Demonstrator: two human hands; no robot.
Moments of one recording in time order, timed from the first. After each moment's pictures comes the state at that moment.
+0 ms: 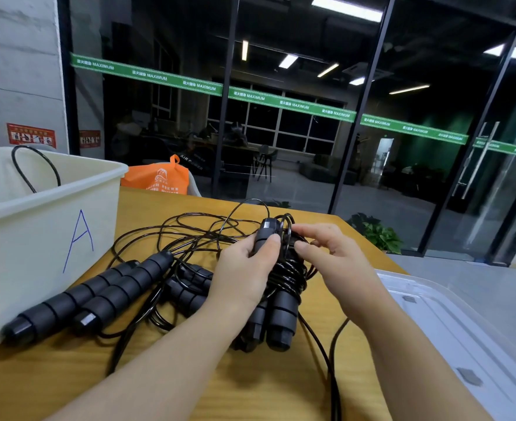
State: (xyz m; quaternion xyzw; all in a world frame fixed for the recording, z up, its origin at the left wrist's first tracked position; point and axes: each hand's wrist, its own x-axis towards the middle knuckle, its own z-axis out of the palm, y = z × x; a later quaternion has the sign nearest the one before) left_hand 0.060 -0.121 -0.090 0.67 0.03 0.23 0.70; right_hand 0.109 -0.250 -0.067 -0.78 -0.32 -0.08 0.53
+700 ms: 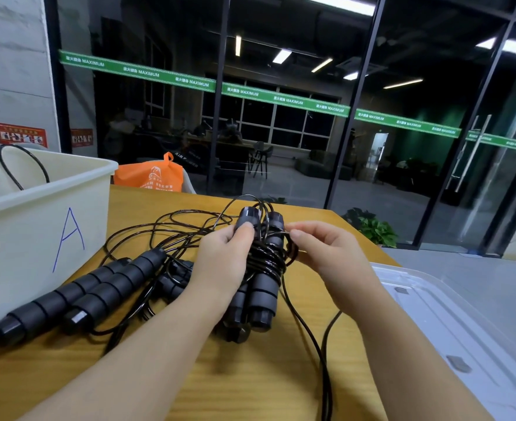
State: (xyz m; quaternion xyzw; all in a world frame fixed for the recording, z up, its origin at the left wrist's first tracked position) left_hand 0.059 -0.111 -0.082 0.67 0.05 0.23 0.70; right_hand 0.114 -0.250 -0.072 -0.73 -0.25 -0.03 0.63
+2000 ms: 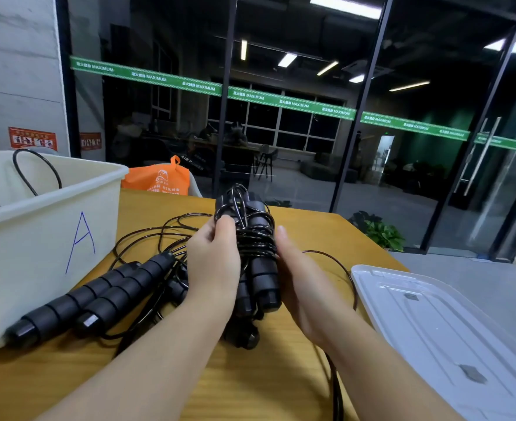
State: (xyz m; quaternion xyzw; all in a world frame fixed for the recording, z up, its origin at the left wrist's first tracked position) left_hand 0.061 -0.108 -0.079 0.55 0.13 0.35 0.74; right_hand 0.092 -0.215 -0.089 -0.67 -0.26 0.16 0.67
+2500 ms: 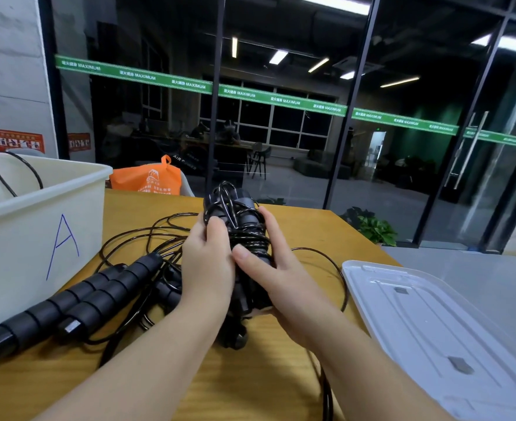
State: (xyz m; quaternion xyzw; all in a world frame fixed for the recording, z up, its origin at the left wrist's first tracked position) left_hand 0.068 -0.113 -0.084 0.56 0.12 0.37 0.73; right_hand 0.088 -0.215 -0.091 -0.65 -0.32 0.13 0.67
